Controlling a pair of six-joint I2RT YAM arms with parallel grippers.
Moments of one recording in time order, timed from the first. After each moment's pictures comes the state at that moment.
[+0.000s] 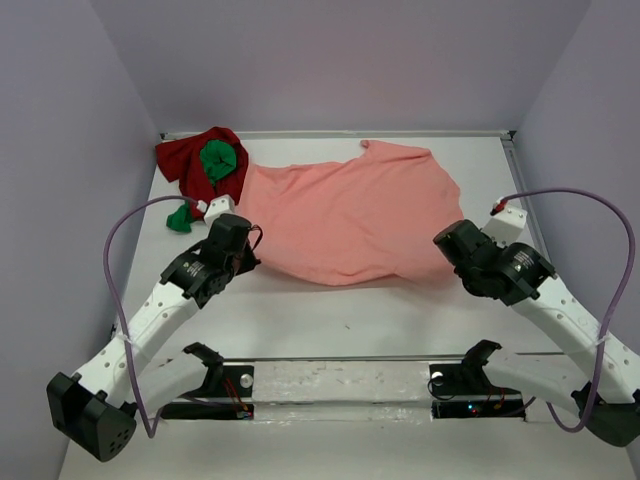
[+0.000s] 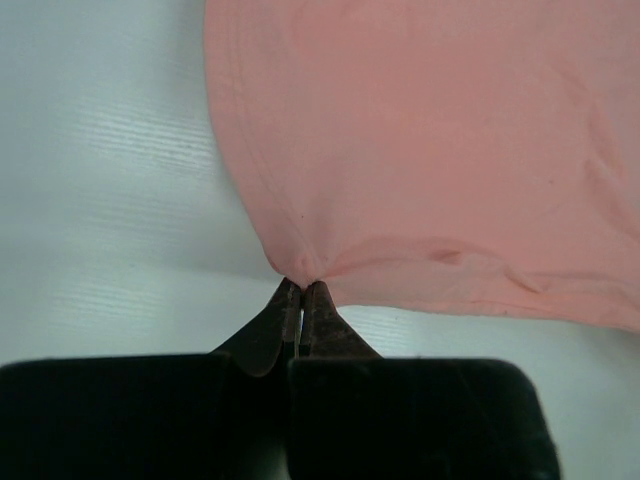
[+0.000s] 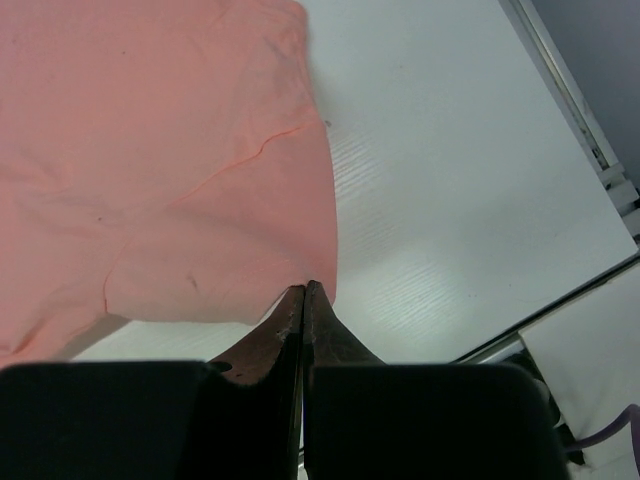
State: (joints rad) left arm -0.52 0.93 0.84 -0.69 -0.34 -0.71; right arm 0.70 0.93 1.11 -1.29 0.85 1.01
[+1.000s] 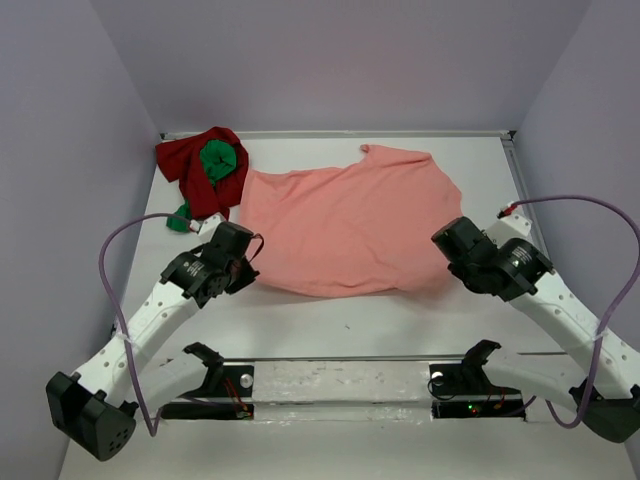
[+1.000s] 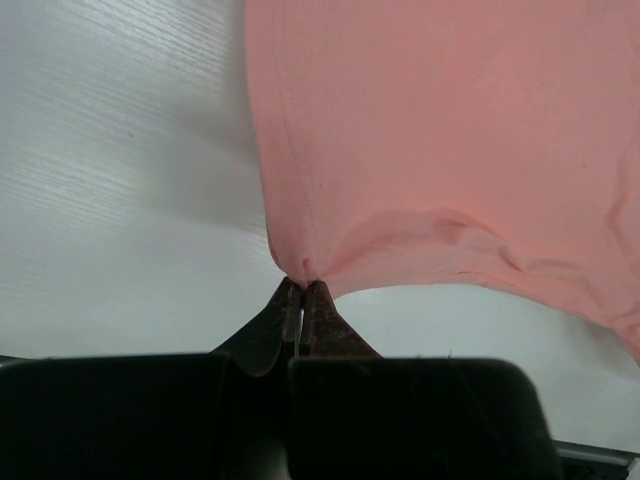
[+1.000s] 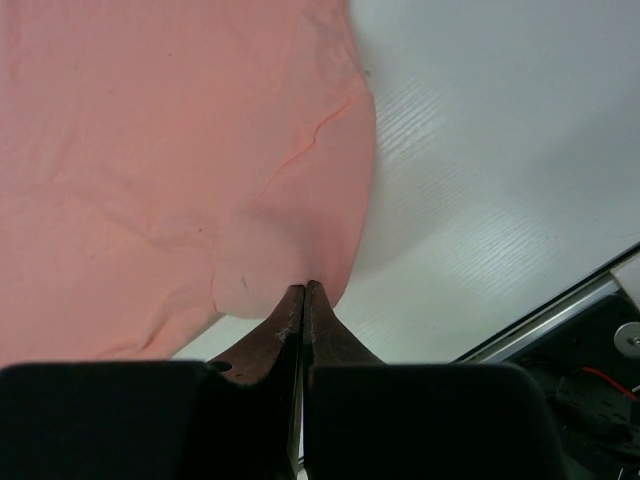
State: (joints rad) left arm -0.54 0.90 0.85 -0.94 -0.28 -0.98; right arm 0.70 0.95 1.14 -1.34 0.74 1.27
